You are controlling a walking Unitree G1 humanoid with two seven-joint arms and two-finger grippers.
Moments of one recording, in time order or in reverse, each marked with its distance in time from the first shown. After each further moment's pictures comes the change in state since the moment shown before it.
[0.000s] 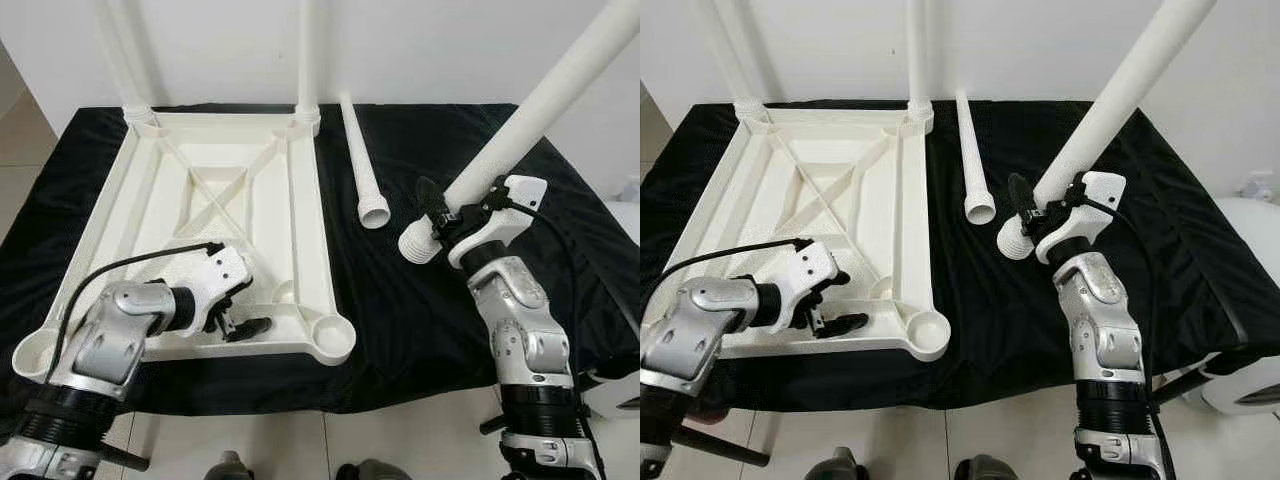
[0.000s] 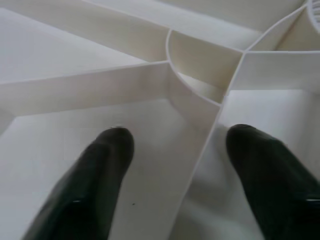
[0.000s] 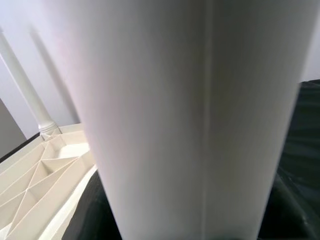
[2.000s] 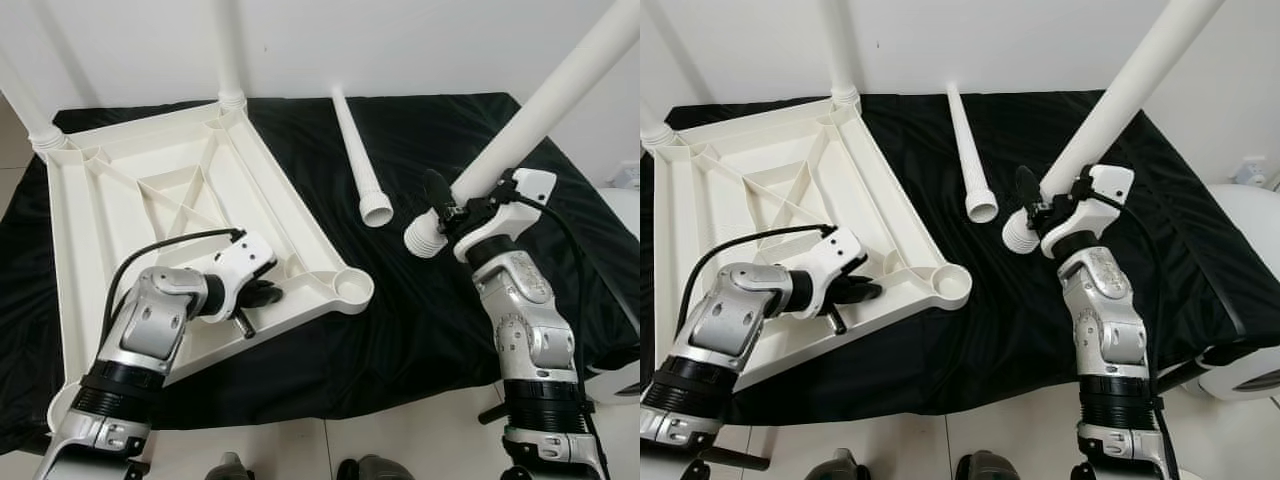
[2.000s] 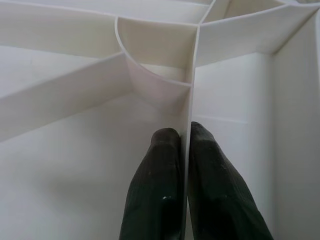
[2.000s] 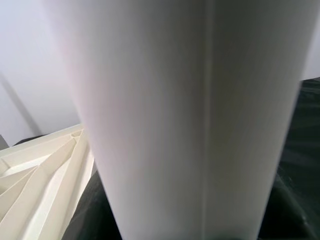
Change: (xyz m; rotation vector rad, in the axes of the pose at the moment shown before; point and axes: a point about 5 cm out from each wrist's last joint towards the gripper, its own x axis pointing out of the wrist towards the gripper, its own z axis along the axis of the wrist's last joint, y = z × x) left arm 0.025 0.003 0.020 -0.097 0.013 0.026; right arm 0.003 -0.003 0.006 -0.012 -0.018 -0.010
